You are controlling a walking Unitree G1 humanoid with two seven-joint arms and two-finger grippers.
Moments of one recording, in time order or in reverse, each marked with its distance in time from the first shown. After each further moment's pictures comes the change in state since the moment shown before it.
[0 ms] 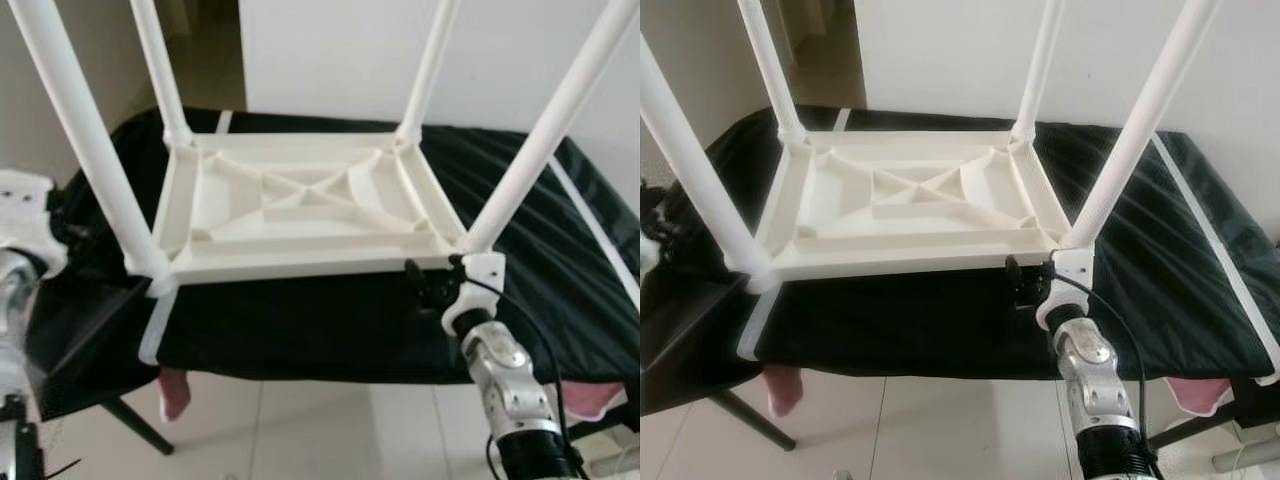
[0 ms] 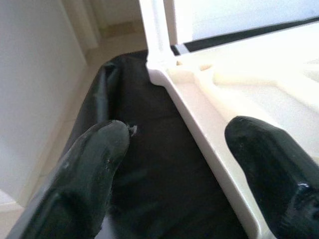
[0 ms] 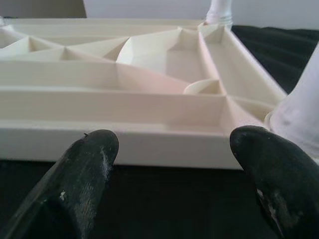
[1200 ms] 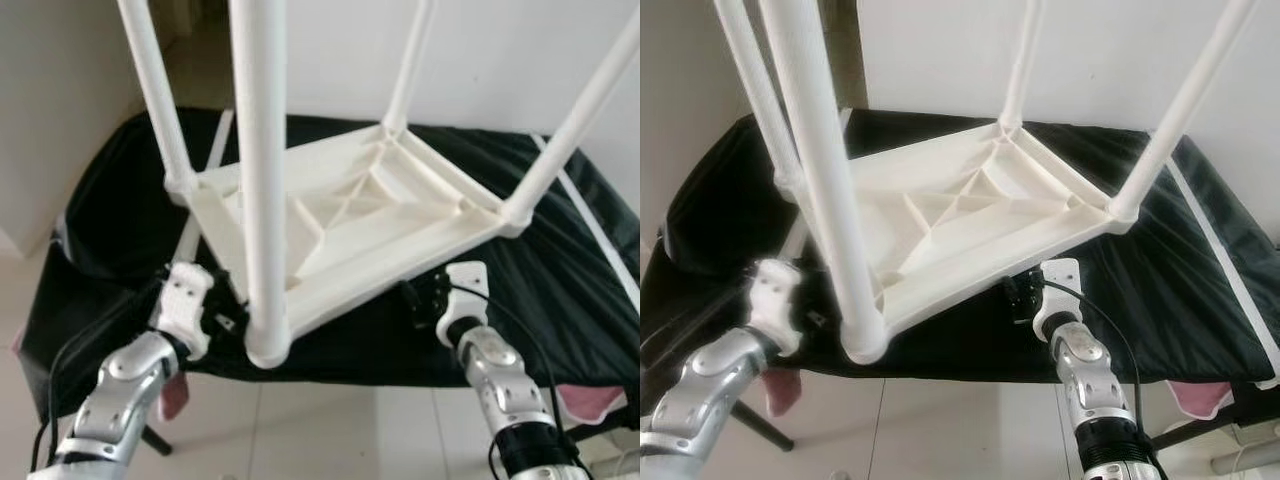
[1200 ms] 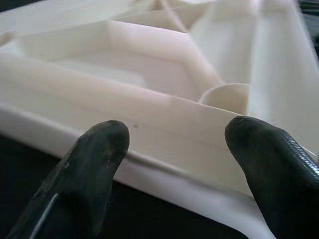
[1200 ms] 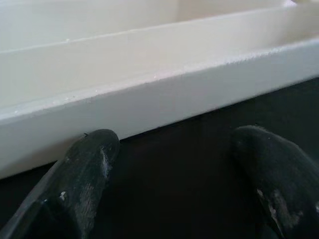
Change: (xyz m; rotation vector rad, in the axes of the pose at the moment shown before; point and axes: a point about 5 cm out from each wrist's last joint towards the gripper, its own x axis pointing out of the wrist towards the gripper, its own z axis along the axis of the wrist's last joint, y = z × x) left arm -0.044 -0.181 -0.036 -0.137 0.021 -0.550; right arm 0.008 -0.007 -0.025 -0.034 0.185 -0.041
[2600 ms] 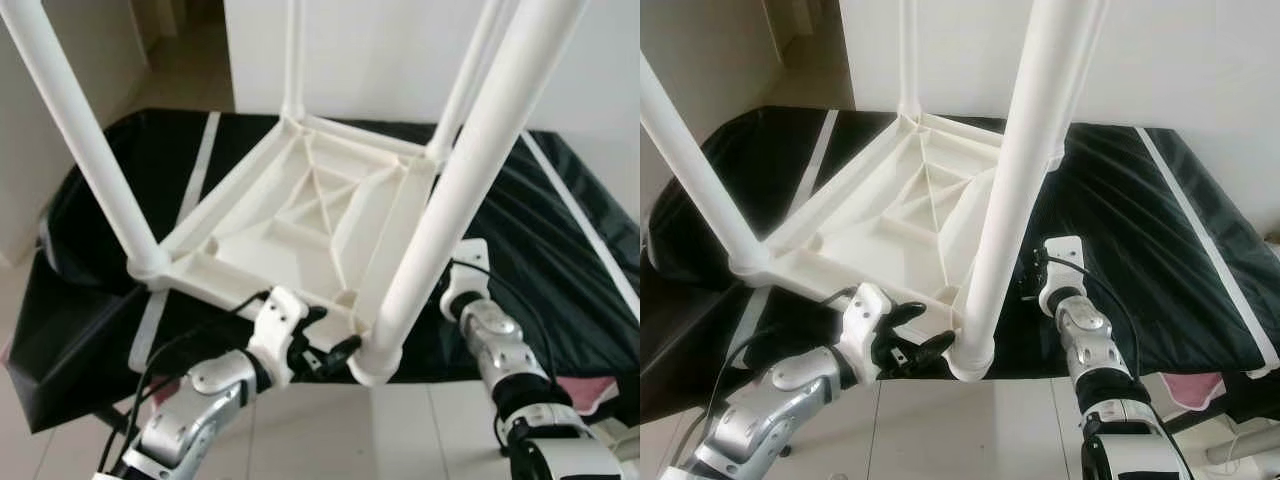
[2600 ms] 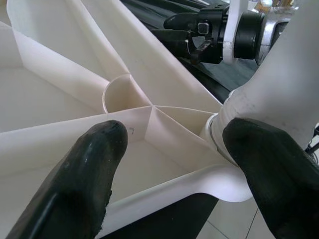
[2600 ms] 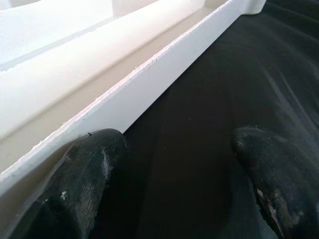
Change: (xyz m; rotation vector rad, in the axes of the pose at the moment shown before) left arm 0.036 -0.086 0.015 -0.168 0.013 -0.319; right arm 0.034 -0.009 0.008 -0.046 -0.021 0.038
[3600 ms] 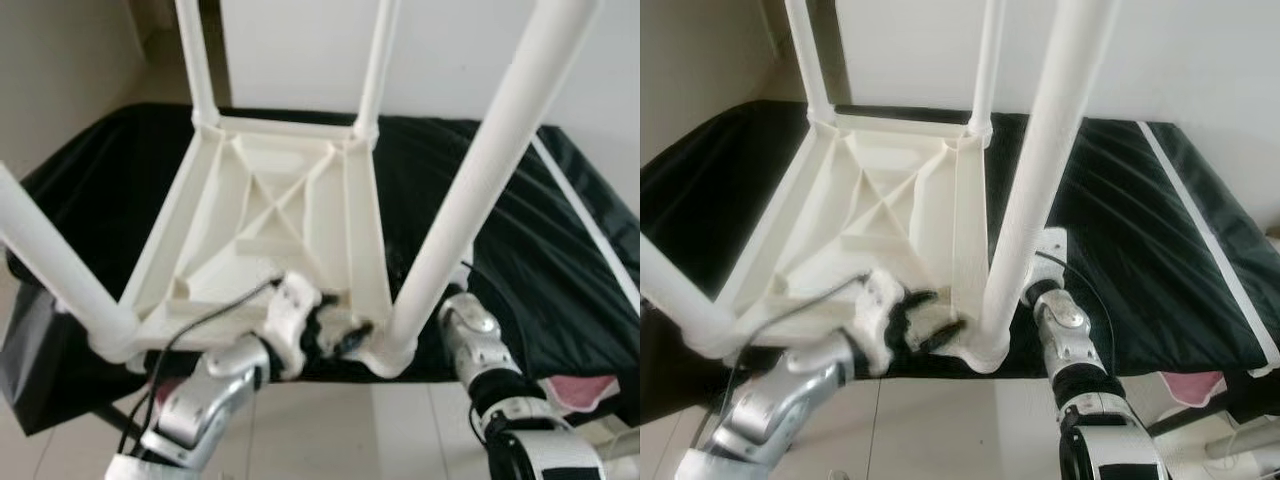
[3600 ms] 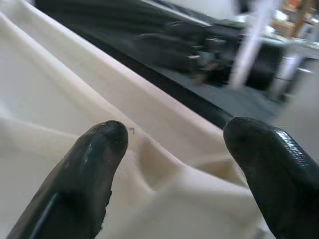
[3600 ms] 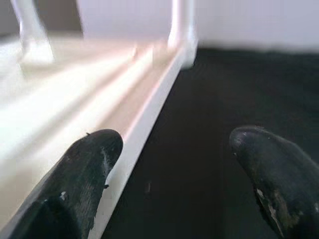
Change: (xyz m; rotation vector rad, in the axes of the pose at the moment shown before) left arm 0.014 0.013 0.028 0.077 -0.086 0.079; right arm 0.003 0.016 0.032 0.071 -0.289 -0.009
